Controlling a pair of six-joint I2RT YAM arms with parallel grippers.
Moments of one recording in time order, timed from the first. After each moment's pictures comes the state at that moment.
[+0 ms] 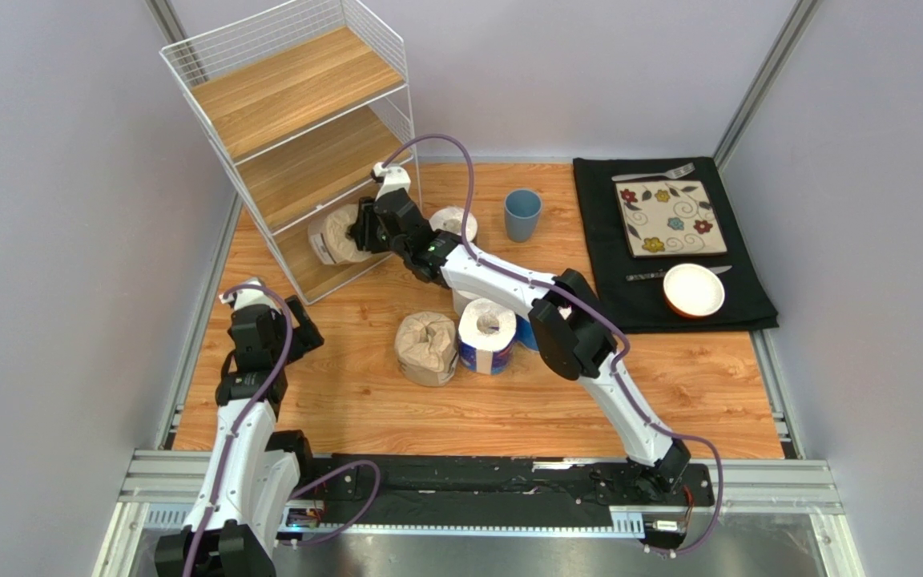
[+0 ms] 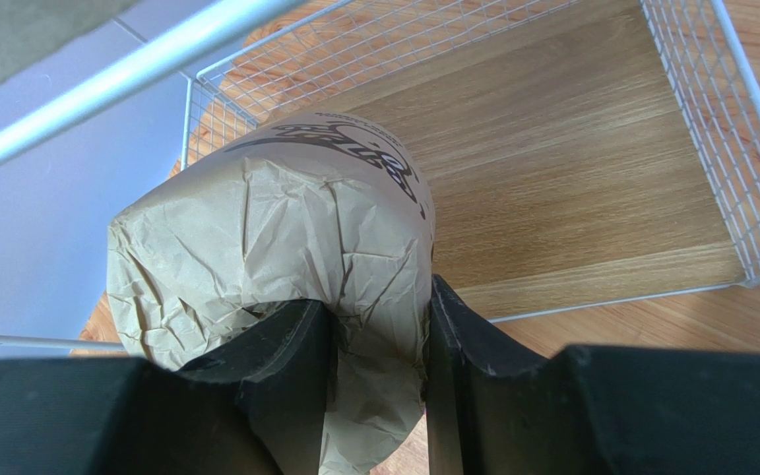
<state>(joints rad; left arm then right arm) 0.15 0.70 0.35 -0.27 -0.07 -0.35 0.88 2.38 2.06 0.00 0.17 0.52</state>
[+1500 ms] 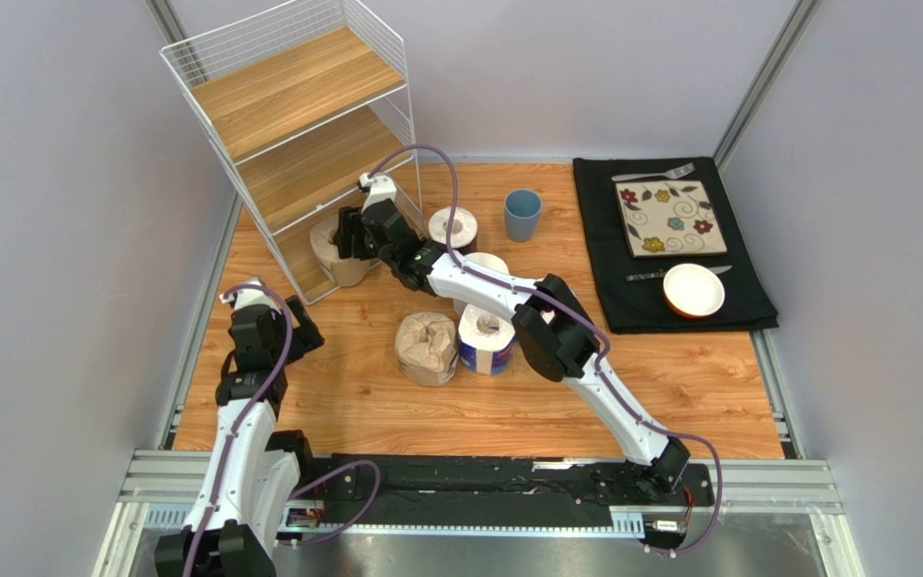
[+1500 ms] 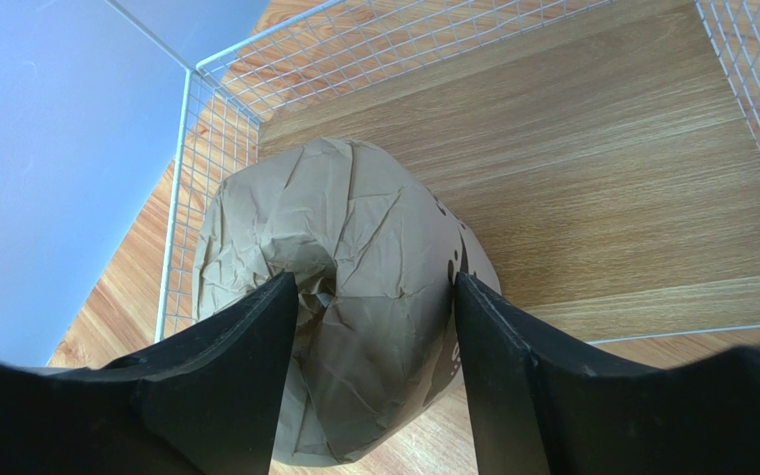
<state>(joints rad) 0.15 0.70 0.35 -0.27 -0.06 -0.35 0.91 2.50 2.17 0.03 0.20 0.49</state>
